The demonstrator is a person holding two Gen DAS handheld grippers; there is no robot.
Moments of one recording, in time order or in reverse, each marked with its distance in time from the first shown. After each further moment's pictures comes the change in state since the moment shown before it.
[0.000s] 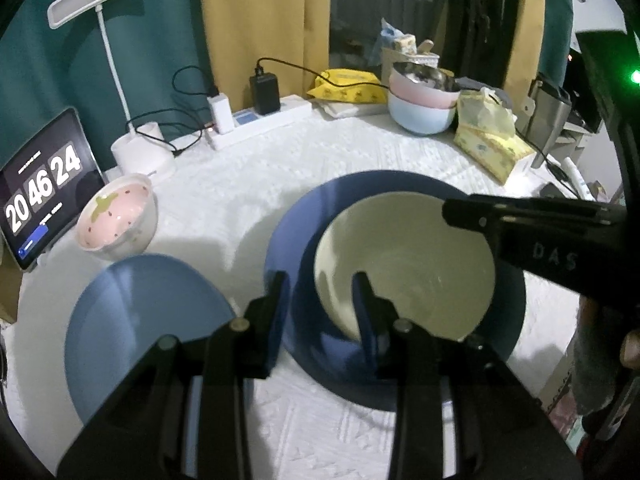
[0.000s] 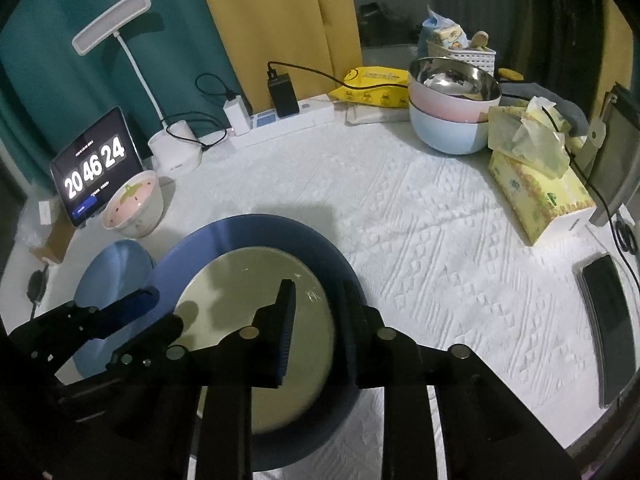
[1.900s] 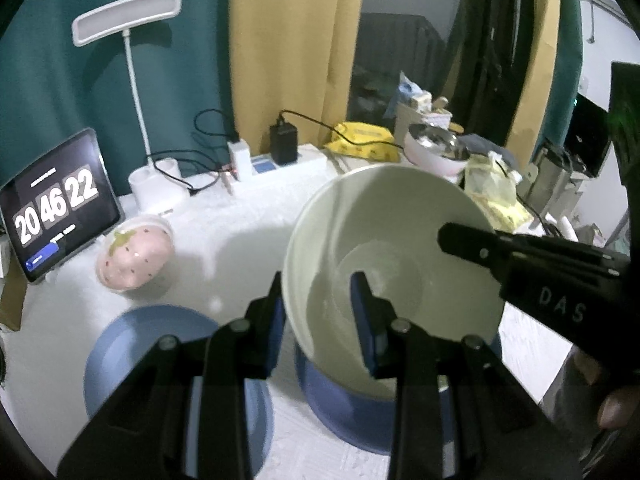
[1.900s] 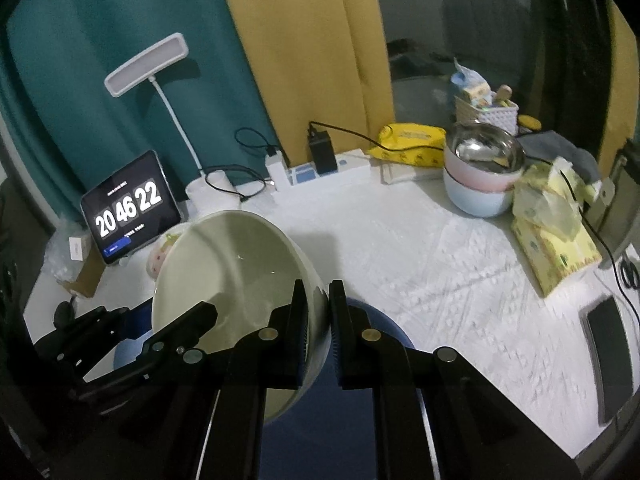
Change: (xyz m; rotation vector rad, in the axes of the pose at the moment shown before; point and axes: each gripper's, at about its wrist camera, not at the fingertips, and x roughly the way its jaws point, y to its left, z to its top) left arm -0.026 0.018 0.041 -0.078 -0.106 -0.014; right arm -0.033 0.032 0.037 0.008 -0.112 0.064
